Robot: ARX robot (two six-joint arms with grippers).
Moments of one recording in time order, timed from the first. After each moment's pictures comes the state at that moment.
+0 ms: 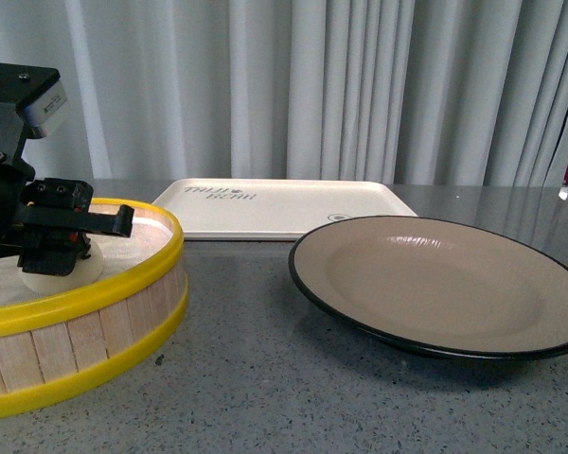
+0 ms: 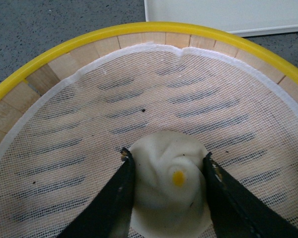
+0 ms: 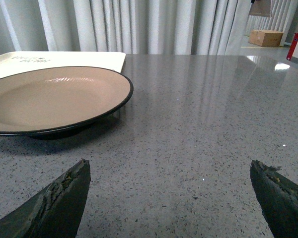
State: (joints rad) left arm -0.22 1.48 0.96 -0.01 -0.22 -0.01; right arm 0.00 0.00 0.01 0.00 0.00 -0.01
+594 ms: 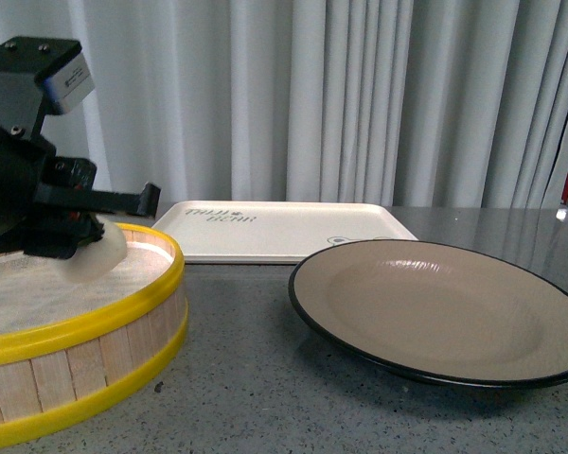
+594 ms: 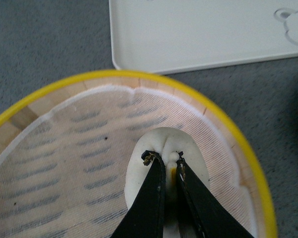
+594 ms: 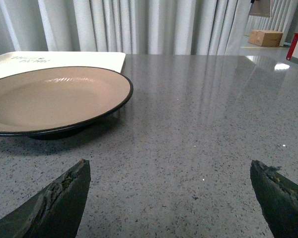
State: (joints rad) left arm -0.29 1.42 1.00 0.00 -0.20 -0.01; right arm 0.00 0.00 0.01 0.00 0.00 -0.01
